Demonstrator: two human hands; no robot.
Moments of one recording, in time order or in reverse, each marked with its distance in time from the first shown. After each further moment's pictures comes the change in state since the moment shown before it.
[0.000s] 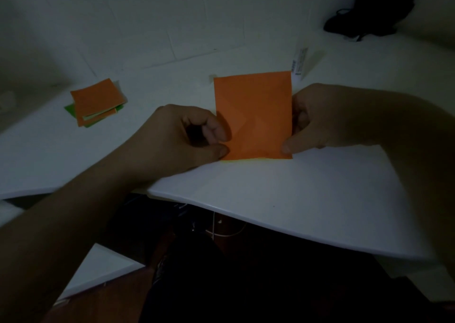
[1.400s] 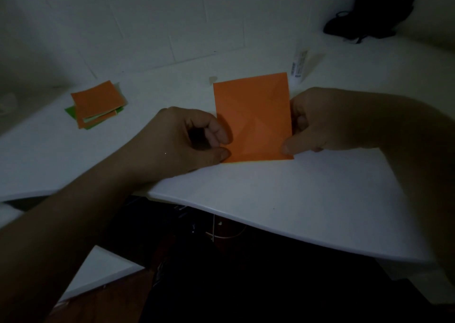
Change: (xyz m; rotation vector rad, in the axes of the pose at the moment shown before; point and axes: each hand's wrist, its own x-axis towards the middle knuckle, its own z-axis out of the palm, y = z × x) left_hand 0.001 0.007 0.000 0.065 -0.009 -0.003; right_hand -0.014 -0.014 0.000 0.241 -0.017 0.016
